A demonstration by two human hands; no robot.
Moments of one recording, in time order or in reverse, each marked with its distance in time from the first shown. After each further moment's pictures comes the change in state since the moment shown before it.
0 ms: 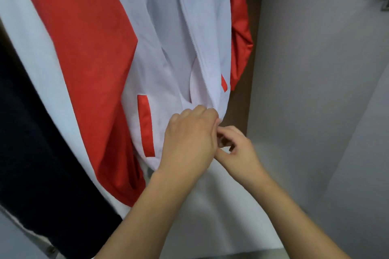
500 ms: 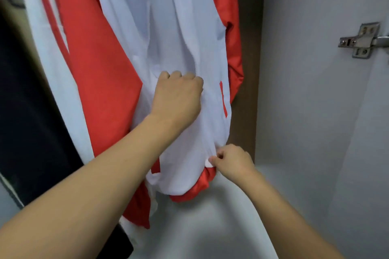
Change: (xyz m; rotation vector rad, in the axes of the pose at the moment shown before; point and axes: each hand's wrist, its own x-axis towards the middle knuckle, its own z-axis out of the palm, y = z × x) left_hand 0.113 -0.004 -0.060 0.531 0.117 0.109; right_hand 0.053 -0.008 -0.027 -0.487 -0.265 0.258
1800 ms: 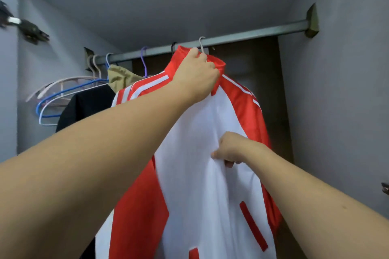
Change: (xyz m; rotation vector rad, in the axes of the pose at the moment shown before) left_hand 0.244 -0.105 -0.145 0.621 0.245 0.236; right_hand 0.150 -0.202 -0.213 -0.188 -0.110 -0.207
